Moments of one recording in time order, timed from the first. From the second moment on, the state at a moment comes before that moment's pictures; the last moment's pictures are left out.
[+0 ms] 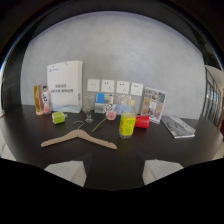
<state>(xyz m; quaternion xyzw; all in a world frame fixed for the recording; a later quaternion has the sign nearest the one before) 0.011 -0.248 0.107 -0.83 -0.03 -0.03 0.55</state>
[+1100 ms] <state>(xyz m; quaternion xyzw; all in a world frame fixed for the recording) -0.299 -0.219 0.095 -0.84 -0.06 -0.03 0.55</state>
